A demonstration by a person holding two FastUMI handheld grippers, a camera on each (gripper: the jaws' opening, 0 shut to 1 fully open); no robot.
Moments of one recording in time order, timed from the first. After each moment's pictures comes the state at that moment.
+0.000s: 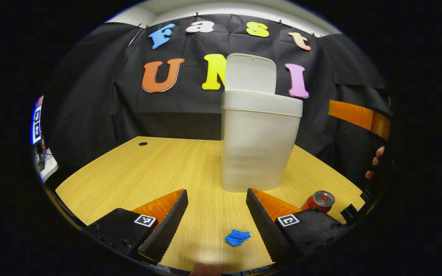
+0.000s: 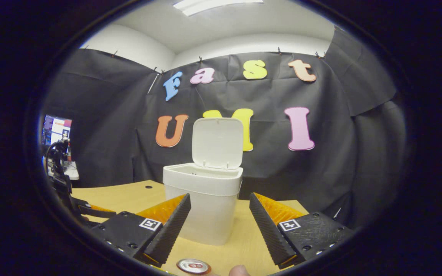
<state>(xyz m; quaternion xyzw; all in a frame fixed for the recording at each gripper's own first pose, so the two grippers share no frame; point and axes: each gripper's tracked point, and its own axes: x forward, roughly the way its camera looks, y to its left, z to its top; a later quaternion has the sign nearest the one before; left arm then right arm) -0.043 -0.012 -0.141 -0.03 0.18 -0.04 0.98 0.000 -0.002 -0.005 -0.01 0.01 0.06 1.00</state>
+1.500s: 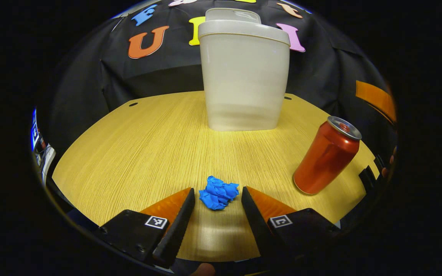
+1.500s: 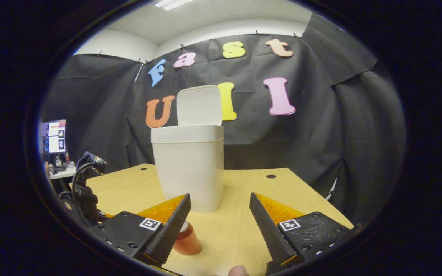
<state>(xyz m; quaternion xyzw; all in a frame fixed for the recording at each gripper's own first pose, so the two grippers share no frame) -0.078 -0.043 -0.249 0.01 0.33 -0.04 0.94 -0.048 -0.046 -0.105 0.04 0.08 0.03 1.00</state>
